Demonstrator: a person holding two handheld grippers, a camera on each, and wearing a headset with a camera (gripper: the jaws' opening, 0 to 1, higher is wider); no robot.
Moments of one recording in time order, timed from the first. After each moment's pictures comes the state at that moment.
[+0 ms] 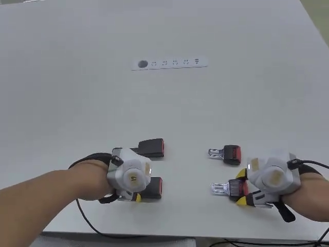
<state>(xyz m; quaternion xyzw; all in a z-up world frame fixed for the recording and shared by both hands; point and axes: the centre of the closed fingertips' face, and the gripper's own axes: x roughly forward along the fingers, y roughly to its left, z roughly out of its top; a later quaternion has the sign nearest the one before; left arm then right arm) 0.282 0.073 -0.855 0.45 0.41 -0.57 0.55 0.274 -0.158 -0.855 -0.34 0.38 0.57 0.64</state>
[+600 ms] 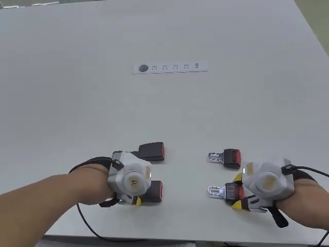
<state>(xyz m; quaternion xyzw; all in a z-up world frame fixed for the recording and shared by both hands) 0.282 0.074 -0.856 0.45 0.41 -0.57 0.56 0.274 -0.142 -0.855 -0.33 0.38 0.56 0.66</state>
